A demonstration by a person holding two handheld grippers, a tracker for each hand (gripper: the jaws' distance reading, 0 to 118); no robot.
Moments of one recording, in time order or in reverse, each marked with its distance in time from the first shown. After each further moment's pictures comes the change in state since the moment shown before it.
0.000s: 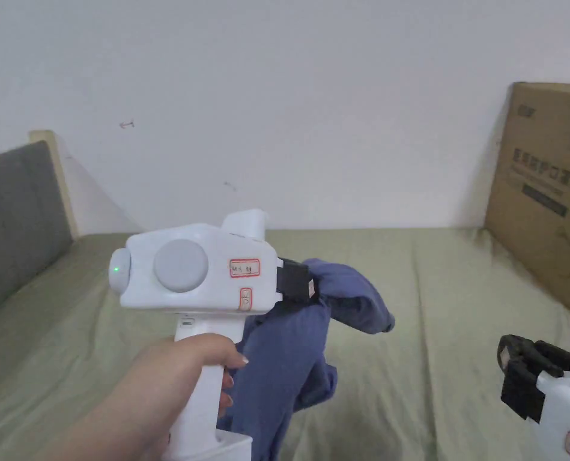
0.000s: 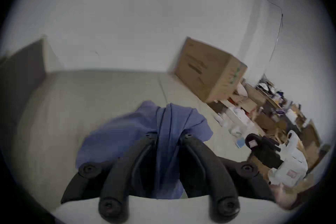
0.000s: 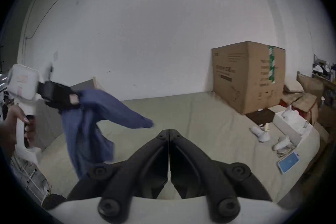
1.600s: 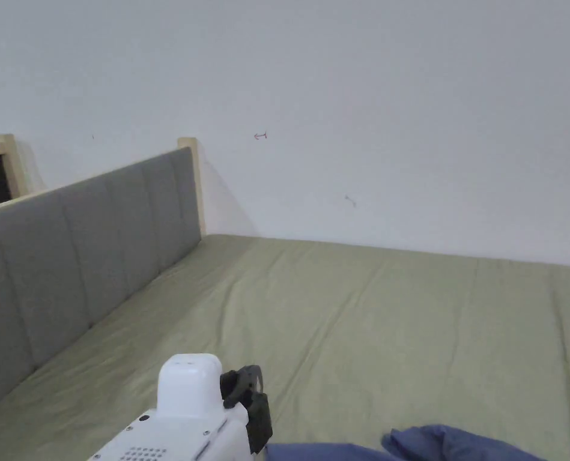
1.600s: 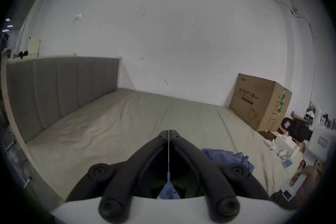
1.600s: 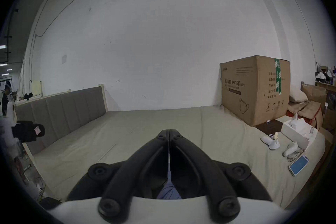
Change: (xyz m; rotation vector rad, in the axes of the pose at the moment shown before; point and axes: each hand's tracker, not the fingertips) left arm -0.072 -0.172 0.164 0.491 0.535 0.067; right arm -0.077 -0.030 -0.011 0.129 0.072 0.057
